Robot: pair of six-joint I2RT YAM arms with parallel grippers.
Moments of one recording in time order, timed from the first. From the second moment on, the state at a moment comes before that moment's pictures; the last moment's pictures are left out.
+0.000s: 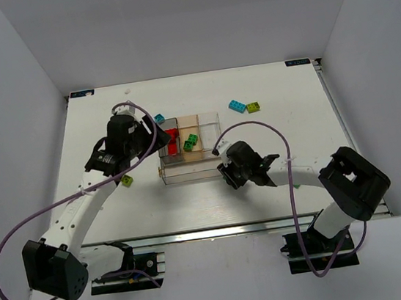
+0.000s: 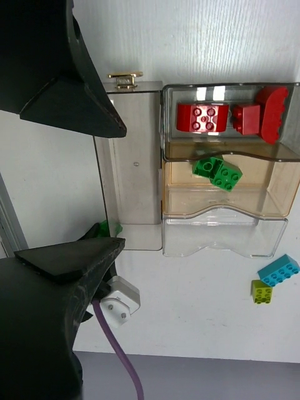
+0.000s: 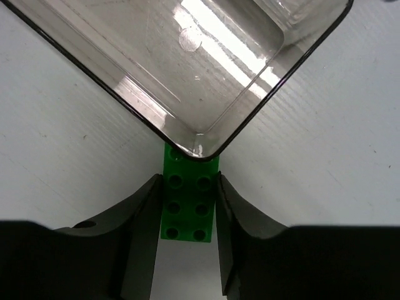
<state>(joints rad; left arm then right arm) -0.39 1.19 1.02 -0.40 0.06 -0.68 0.80 1.53 0.69 -0.03 0.01 -0.01</state>
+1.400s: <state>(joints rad) -0.39 0.83 0.82 -0.49 -0.05 -0.73 0.76 1.89 1.45 -0.23 -0.31 -0.18</state>
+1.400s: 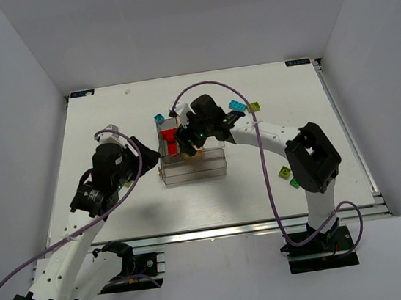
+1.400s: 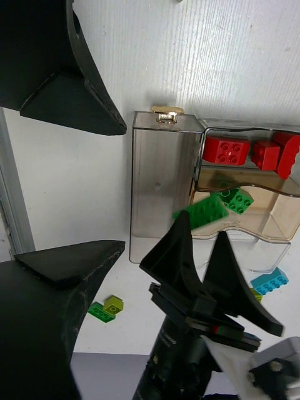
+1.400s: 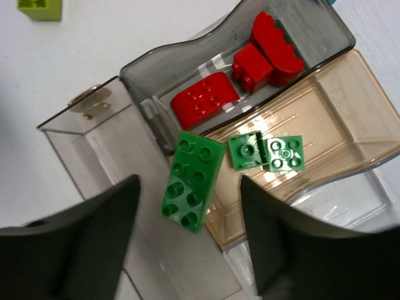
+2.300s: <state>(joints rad) -0.39 0.82 0.77 -0.61 -0.22 -0.78 0.27 1.41 1.06 -0.74 -0.44 -0.47</state>
